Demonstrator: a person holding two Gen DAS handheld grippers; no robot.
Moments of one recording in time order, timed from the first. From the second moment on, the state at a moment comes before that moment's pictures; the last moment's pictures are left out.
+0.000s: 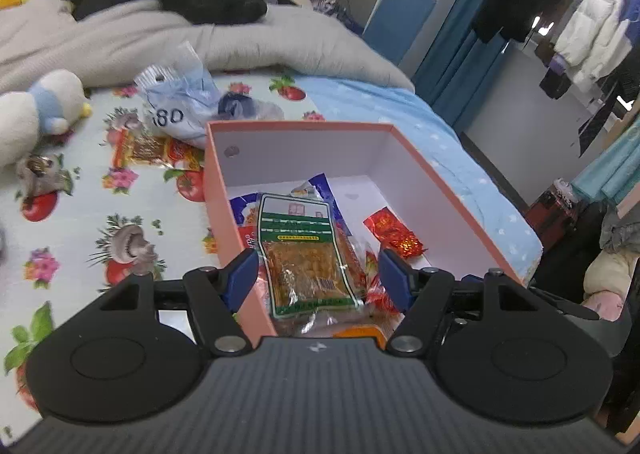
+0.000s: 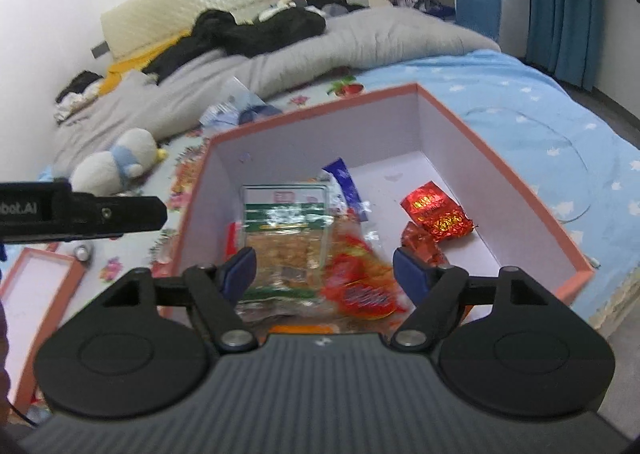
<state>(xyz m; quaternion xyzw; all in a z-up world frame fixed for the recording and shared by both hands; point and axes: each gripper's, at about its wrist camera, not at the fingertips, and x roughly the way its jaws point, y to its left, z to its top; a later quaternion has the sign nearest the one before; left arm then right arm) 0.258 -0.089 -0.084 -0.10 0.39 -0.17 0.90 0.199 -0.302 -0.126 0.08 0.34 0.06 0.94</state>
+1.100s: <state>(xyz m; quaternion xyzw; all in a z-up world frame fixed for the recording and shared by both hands) 0.046 0.024 -0.058 -0.13 0.34 -0.08 0.93 0.058 -0.212 -0.108 0.05 0.30 0.15 0.94</state>
